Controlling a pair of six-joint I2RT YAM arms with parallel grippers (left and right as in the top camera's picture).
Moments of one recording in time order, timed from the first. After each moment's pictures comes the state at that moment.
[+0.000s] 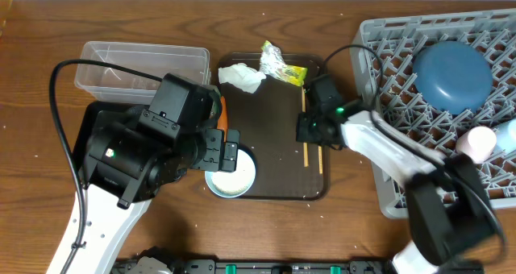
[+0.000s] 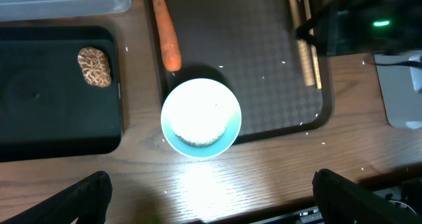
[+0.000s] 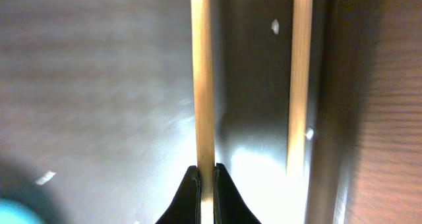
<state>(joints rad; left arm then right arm) -0.47 1.23 1.53 -1.43 0.02 -0.32 0.47 1.75 1.10 -0.54 -0.10 0.55</state>
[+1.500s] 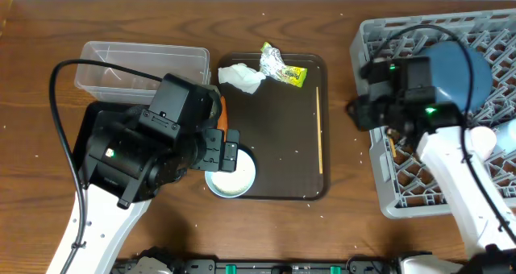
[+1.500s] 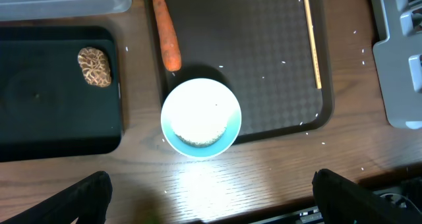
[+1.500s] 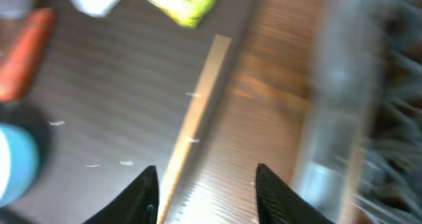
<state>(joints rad) -0.47 1.23 1.53 -1.43 0.02 -0.32 0.20 1.43 1.10 -0.66 -0.23 -0.04</state>
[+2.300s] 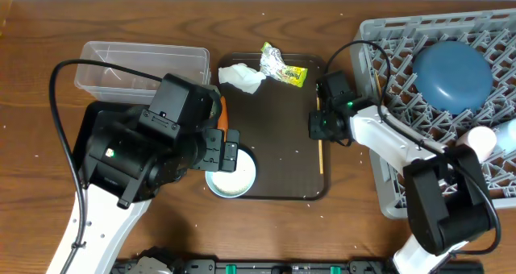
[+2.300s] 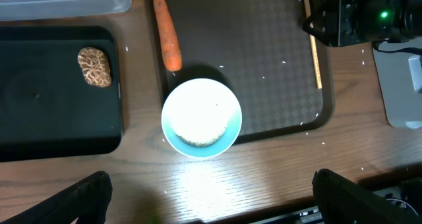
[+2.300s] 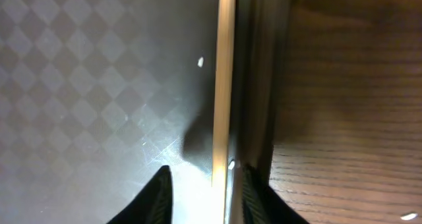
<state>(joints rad) -0.47 1.23 1.53 -1.43 0.02 -0.32 0.40 1.84 1.10 -0.53 -0.04 0.41</state>
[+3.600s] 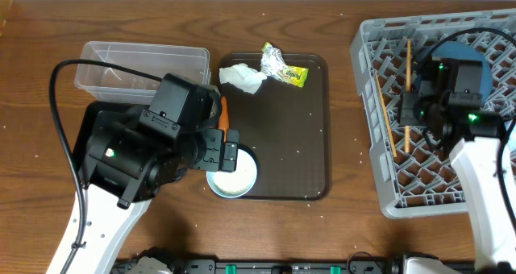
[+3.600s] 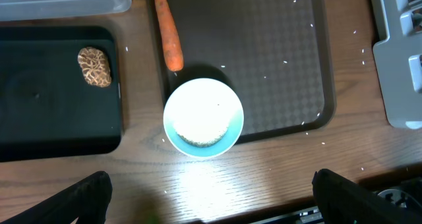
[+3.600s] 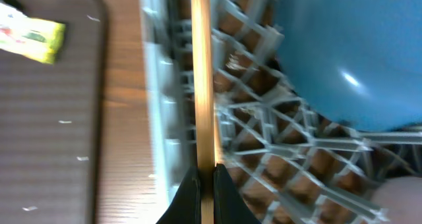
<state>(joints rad) -0.47 1.23 1.53 -1.43 0.02 -0.32 -0.07 1.37 1.10 -0.70 -0.03 -0.01</state>
